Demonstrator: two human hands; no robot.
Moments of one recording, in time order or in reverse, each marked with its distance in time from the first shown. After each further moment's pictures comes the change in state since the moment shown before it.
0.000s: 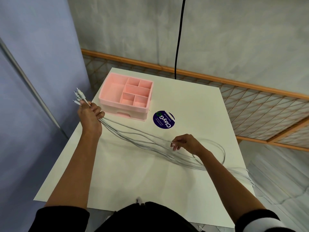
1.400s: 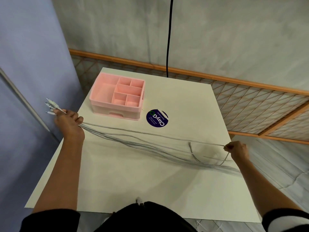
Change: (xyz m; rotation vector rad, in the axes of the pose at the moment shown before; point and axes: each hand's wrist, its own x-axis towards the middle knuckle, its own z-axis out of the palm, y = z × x) left_hand 0.011 0.008 -0.023 -0.031 0.151 0.038; right_hand -0.109 0.105 -0.106 -0.342 0.746 0.577
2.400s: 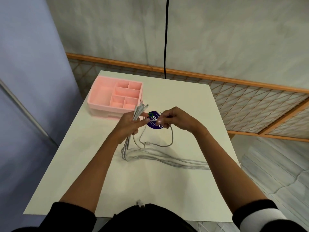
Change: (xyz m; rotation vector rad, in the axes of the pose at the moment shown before) left_hand -0.086 -0.064 0.064 0.819 -0.958 -0.118; right_hand -0.050 -0.244 0.004 0.456 -0.760 -0.712
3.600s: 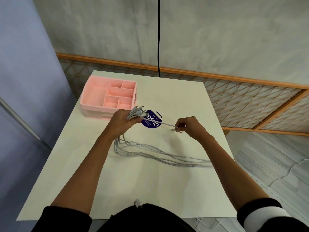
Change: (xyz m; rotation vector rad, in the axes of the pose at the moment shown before) left_hand 0.006 0.007 -0.003 0.318 0.068 0.107; right_hand -0.039 0.077 -0.024 -0.455 0.255 0.169
